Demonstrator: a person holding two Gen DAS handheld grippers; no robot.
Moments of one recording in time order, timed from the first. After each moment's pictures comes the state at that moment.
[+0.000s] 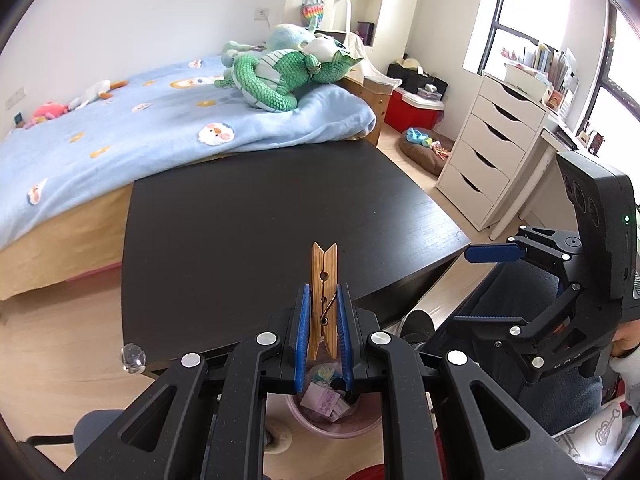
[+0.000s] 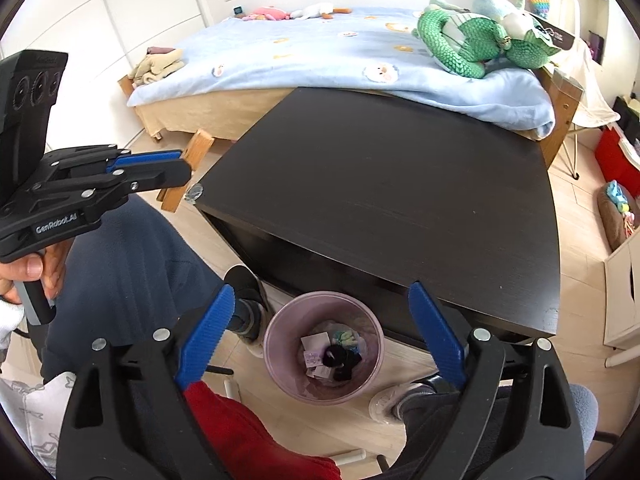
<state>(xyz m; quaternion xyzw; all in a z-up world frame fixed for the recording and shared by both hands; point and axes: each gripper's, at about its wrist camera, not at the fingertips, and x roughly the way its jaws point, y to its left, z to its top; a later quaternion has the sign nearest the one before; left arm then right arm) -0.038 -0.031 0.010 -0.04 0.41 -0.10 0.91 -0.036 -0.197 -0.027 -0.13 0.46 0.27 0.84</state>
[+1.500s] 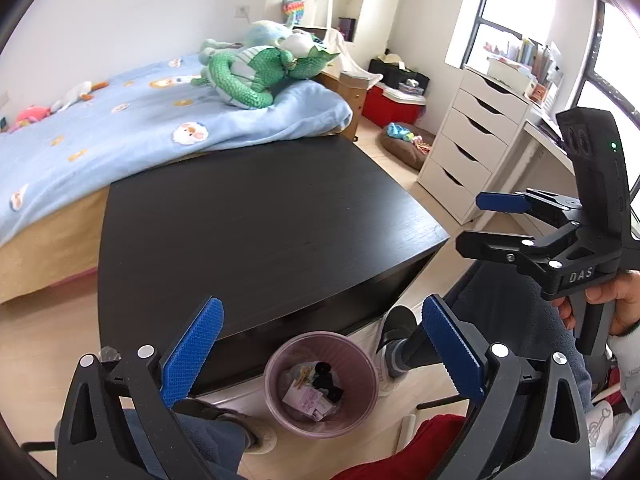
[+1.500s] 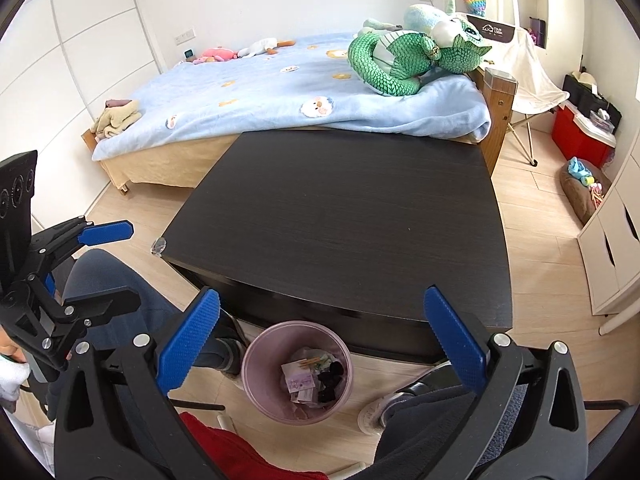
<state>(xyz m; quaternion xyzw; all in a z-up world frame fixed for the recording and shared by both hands) -0.035 -0.049 0.005 -0.04 0.41 -0.13 0.90 -0.023 -0.243 0.007 -0.07 0.42 0.21 0.88</state>
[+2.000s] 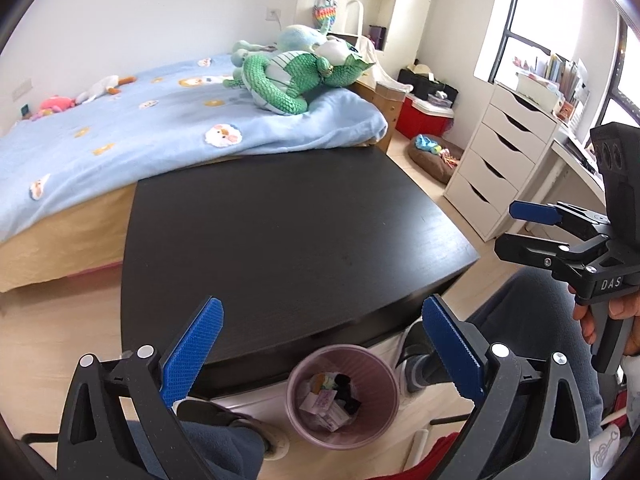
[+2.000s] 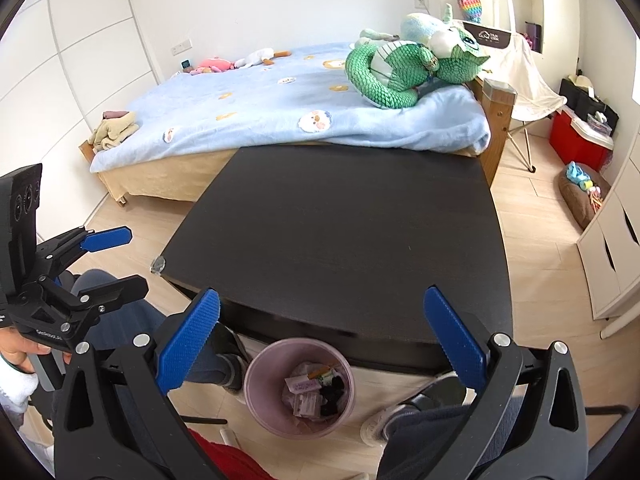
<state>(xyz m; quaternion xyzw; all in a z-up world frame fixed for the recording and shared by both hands) -0.019 -0.026 0.007 -0.05 0.40 -0.08 0.91 -0.006 -0.234 0.016 -0.07 0.40 0.20 0.89</state>
